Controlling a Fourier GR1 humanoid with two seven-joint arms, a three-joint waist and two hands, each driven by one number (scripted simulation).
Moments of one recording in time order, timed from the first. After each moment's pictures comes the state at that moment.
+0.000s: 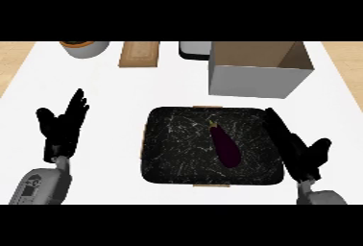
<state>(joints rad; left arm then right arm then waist) -0.19 0.25 0.00 -1.31 0.11 0.19 0.13 -0.05 -0.23 0.13 -1.39 -0.23 0.05 0.02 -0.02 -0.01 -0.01</state>
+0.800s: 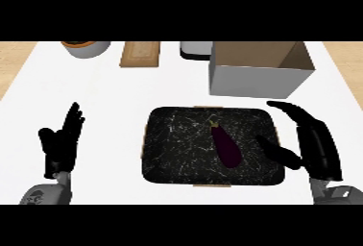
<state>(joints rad) -0.09 0.22 0.01 -1.32 0.07 0.24 0.04 -0.10 -0.43 0.30 -1.72 0.57 -0.34 0.26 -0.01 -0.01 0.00</state>
